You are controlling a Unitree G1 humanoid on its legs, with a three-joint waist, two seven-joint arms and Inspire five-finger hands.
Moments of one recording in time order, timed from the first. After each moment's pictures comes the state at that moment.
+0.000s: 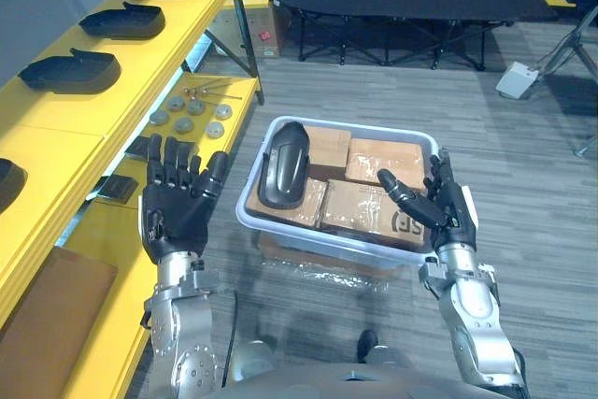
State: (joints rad) left arm 0.40 -0.01 -0.03 -0.38 -0.65 -0.29 0.08; right arm 0.16 -0.19 0.01 -0.05 0.15 -0.10 -0.16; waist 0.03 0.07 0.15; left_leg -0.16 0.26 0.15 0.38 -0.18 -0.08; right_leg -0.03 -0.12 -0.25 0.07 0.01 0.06
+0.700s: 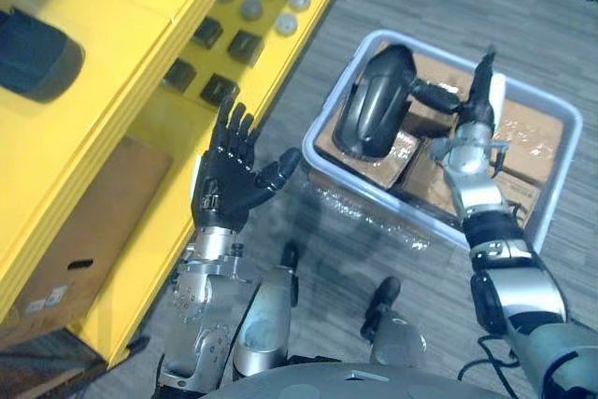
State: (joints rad) left arm 0.23 0.12 -0.23 -0.35 -0.51 -0.26 0.02; right arm -0.74 -0.41 -0.01 0.71 -0.07 -0.01 -0.45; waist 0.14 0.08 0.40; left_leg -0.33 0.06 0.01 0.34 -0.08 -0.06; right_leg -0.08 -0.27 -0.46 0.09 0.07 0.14
